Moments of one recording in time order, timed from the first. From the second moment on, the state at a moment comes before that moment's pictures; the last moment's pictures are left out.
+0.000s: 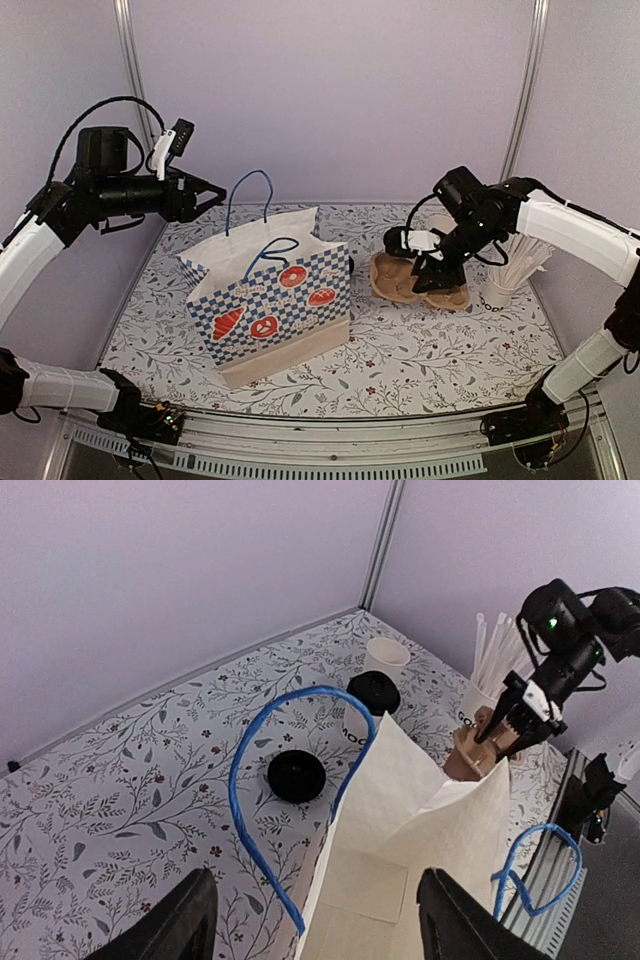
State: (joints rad) left arm -0.42 1.10 1.30 -0.58 0.40 -0.03; right arm 0.61 1.51 1.31 -0.99 -0.30 -0.84
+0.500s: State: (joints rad) left arm -0.40 1.10 1.25 -0.70 0.38 -0.03; right arm 0.61 1.59 1.95 -1.02 -0.48 -0.82
